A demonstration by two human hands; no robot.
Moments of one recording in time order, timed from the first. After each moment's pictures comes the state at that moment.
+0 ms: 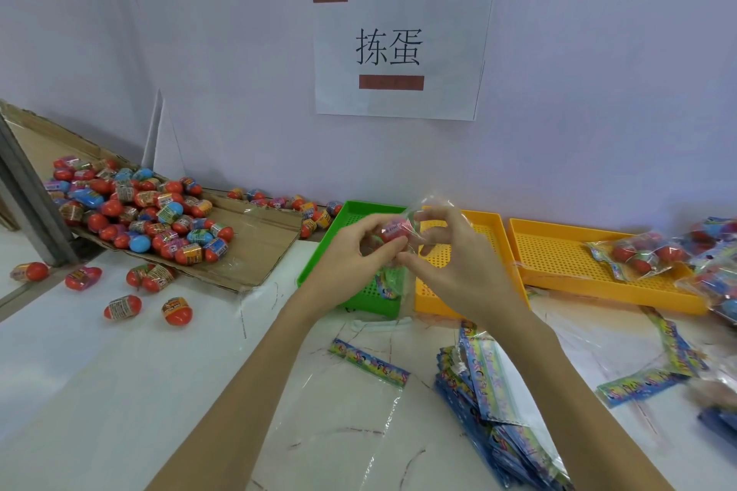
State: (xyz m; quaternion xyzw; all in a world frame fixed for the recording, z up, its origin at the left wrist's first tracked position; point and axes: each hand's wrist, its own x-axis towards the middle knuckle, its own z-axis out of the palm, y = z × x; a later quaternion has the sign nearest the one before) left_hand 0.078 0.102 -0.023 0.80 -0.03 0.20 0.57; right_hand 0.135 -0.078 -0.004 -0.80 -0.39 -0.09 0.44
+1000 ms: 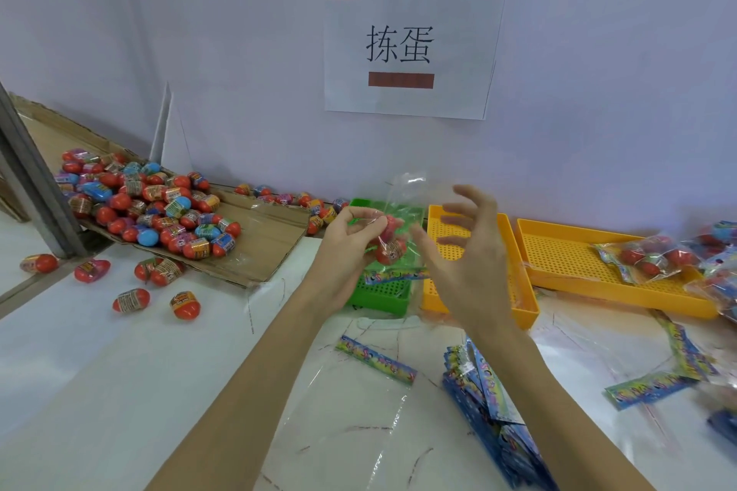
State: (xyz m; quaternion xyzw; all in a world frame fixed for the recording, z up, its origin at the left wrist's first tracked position) left_hand 0.079 0.102 -0.019 0.58 0.06 0.21 0.78; right_hand 0.123 -0.061 -0.010 -0.75 -0.31 -0.21 0.55
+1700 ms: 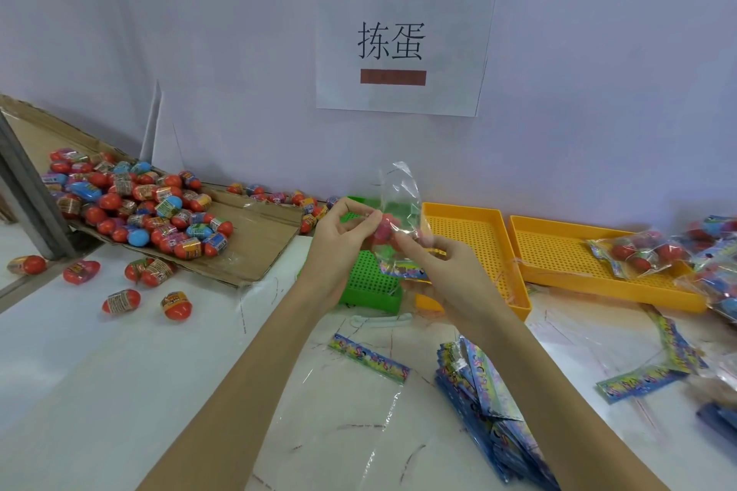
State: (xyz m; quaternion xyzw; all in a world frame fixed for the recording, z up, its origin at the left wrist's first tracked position) left_hand 0.080 0.098 -0.017 0.63 0.08 0.25 0.73; right_hand 0.128 -0.058 -0.016 -0.65 -0.17 0.20 0.71
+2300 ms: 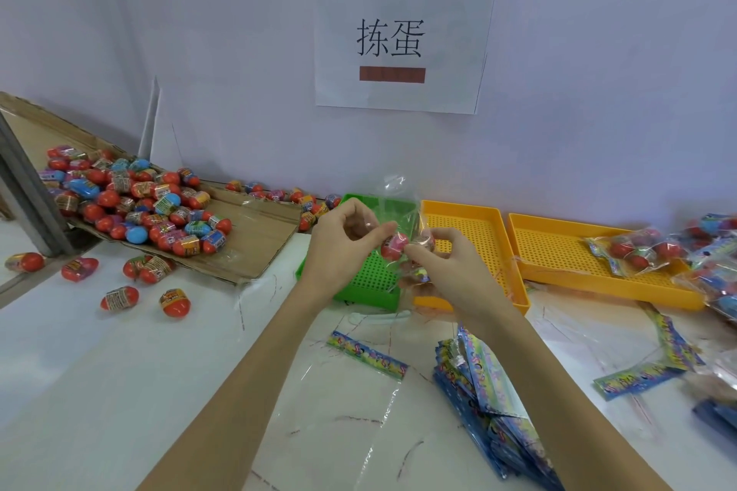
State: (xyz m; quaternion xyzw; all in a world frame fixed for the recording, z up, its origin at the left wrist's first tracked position) left_hand 0.078 0.102 -0.021 0.78 0.06 0.31 0.55; right_hand 0.131 -0.064 -0.013 -0.68 -0.17 0.20 0.68
